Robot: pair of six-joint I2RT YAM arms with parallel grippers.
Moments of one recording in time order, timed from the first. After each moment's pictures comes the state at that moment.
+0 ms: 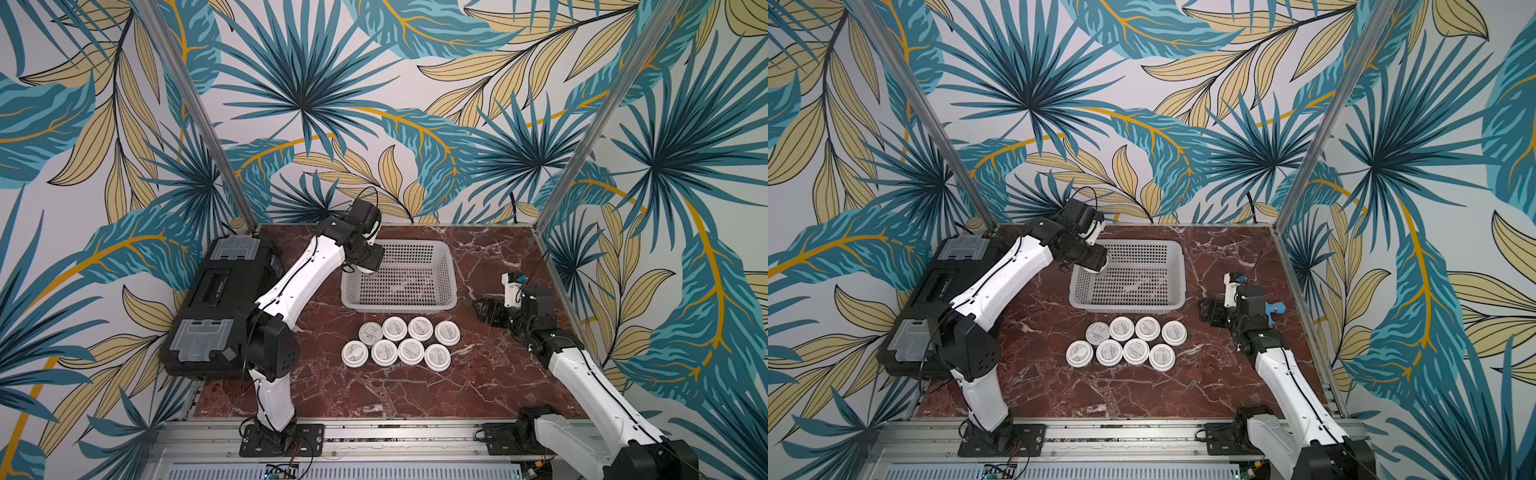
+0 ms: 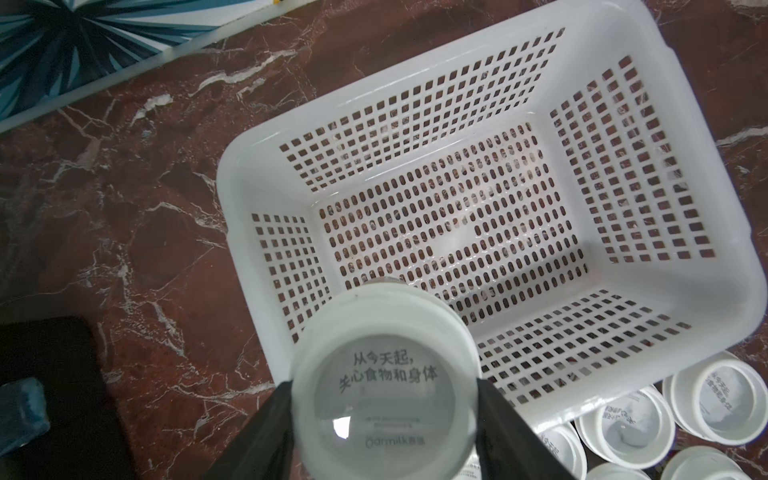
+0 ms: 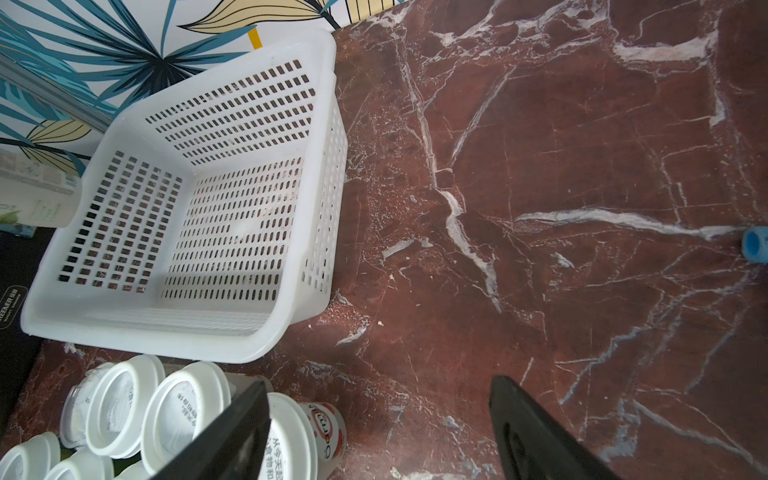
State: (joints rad) left arm -0.46 1.89 1.94 -1.08 -0.04 -0.11; right arm 0.07 0.99 0.61 -0.28 -0.20 0.31
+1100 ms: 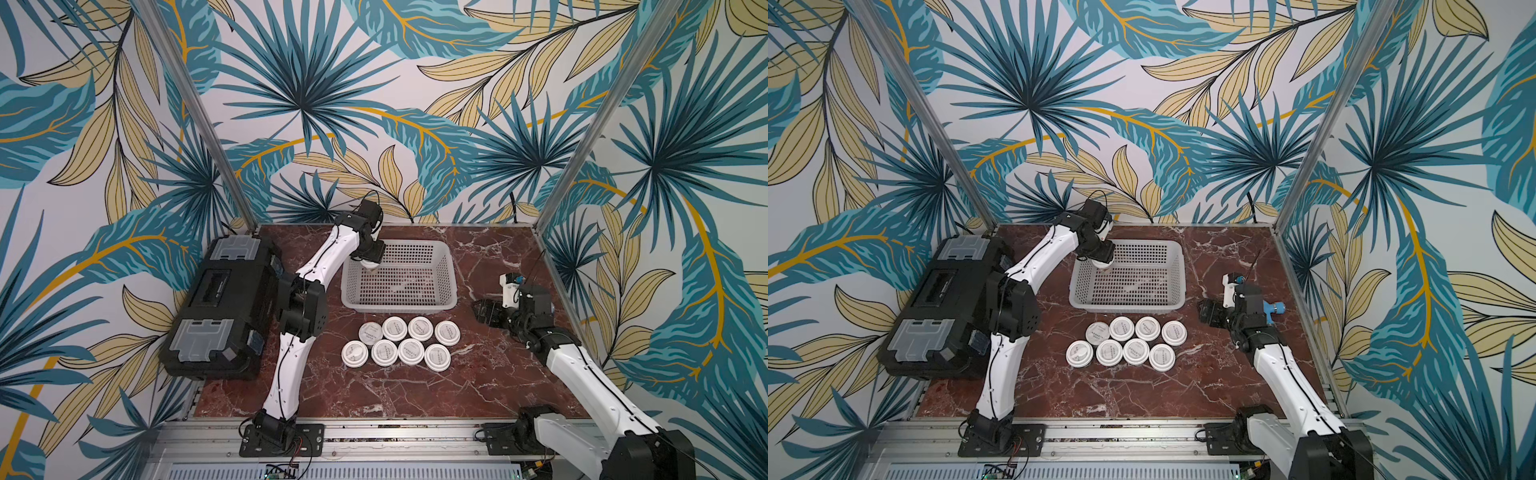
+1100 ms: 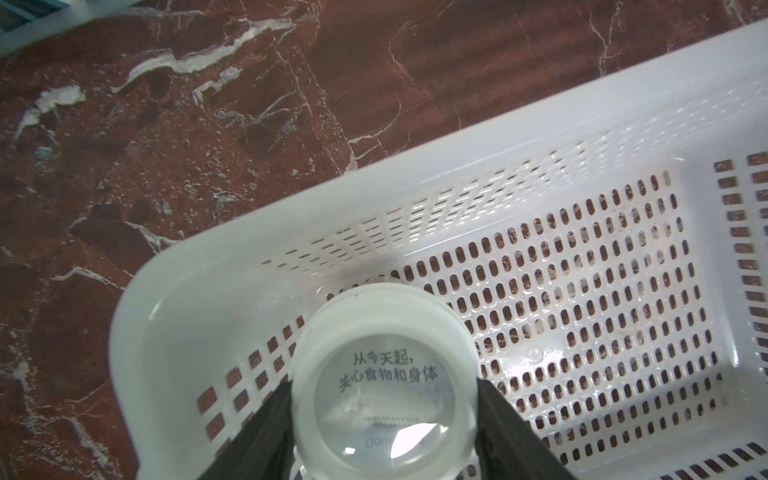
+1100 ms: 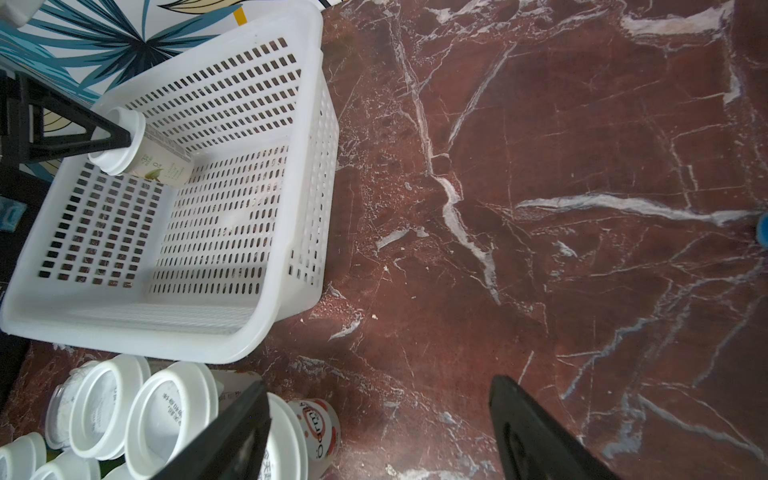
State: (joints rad) left arm -0.38 2.32 2.26 -1.08 -0.01 -0.08; right arm 0.07 1.02 0.61 -0.28 -0.20 0.31
